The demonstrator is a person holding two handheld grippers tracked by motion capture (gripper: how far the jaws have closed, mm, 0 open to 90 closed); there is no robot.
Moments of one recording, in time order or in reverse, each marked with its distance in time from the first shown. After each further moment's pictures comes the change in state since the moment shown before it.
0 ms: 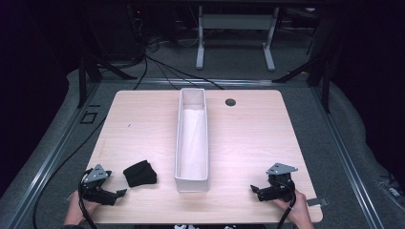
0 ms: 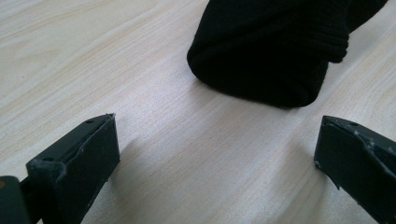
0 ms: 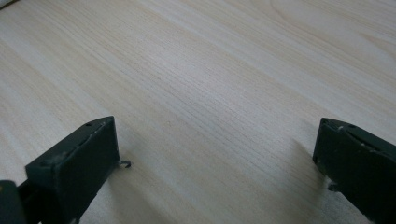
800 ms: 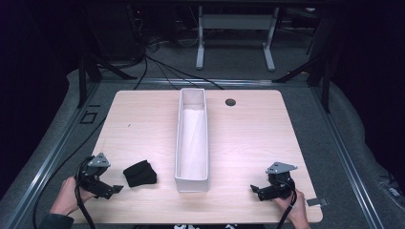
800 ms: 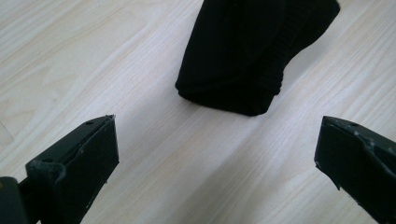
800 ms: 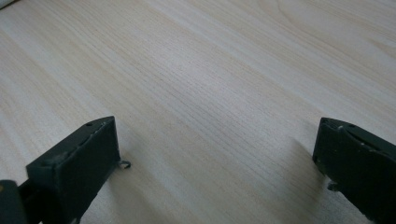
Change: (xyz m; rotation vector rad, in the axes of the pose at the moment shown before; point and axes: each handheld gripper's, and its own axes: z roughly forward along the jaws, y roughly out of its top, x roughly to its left) left arm -0.006 0.068 -0.033 0.245 -0.033 0.064; right arm -0.004 0.002 0.002 0.006 0.027 -0.028
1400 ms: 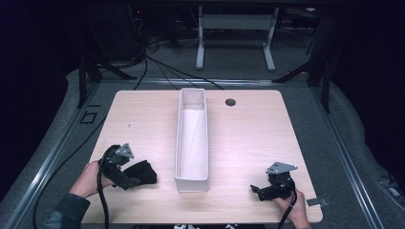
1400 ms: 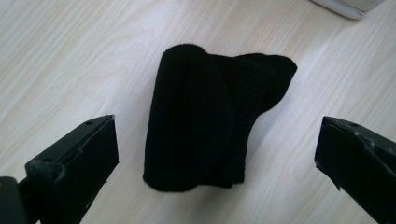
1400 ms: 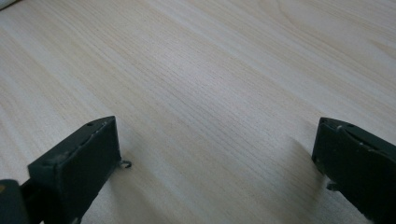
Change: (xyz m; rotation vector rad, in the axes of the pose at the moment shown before) left arm -0.015 0.064 0.028 0.094 -0.081 0.141; right arm 0.000 0.000 0.000 -0.006 0.007 -0.004
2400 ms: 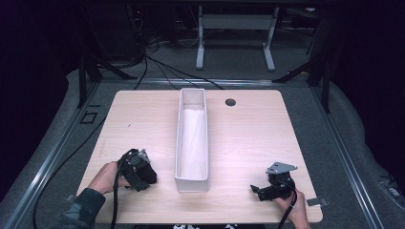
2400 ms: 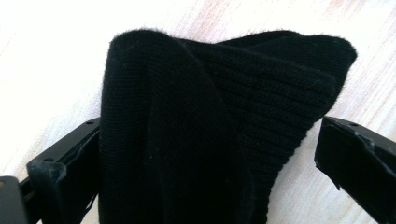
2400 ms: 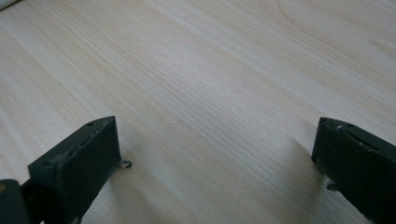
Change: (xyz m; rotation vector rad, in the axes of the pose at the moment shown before) left arm 0.000 0.011 0.055 0.169 -0.038 0.029; right arm 0.000 0.000 0.000 0.000 -0.001 0.000
